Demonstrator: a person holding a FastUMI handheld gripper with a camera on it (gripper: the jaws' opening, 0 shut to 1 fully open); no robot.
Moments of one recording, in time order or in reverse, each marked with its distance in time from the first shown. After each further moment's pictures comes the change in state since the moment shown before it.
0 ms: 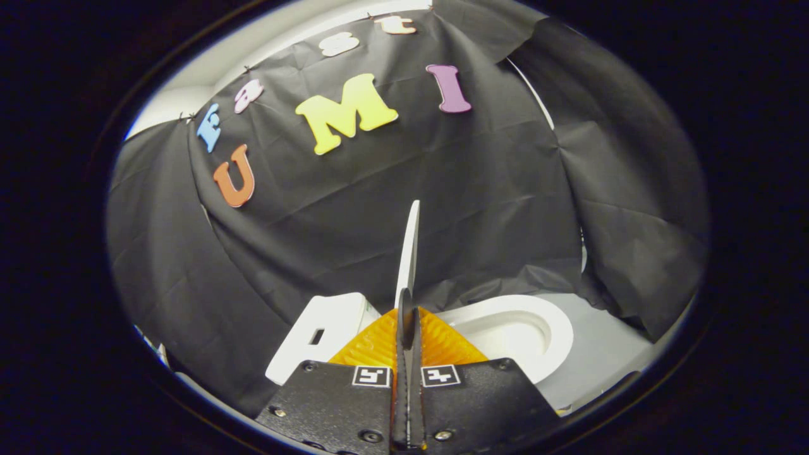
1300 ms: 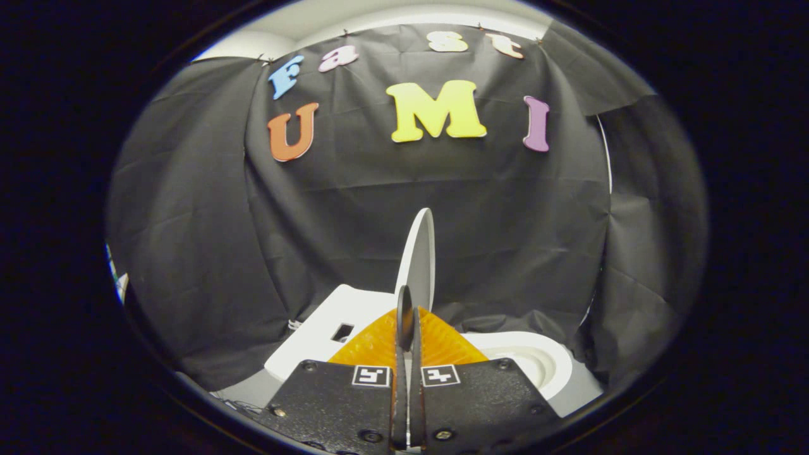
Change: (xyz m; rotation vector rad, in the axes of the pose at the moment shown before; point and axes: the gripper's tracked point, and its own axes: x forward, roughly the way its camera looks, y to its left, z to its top) arm 0.028 0.137 -0.017 -0.365 -0.033 0.019
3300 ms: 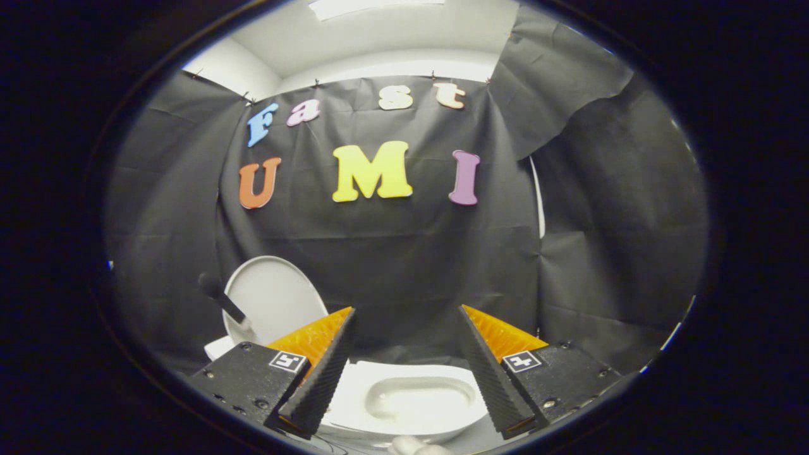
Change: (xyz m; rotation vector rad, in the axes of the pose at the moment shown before) arm -0.113 -0.215 -0.014 0.009 -0.314 -0.178
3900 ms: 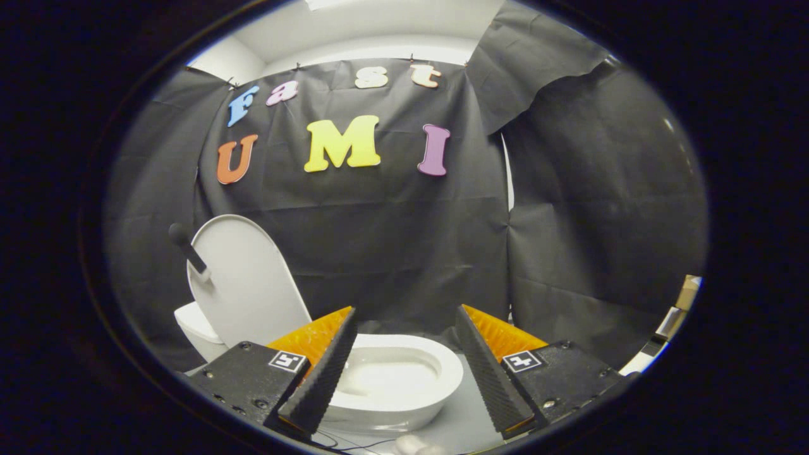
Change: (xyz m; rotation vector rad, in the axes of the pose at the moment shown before) arm -0.021 -0.056 -0.068 0.005 0.094 -0.075
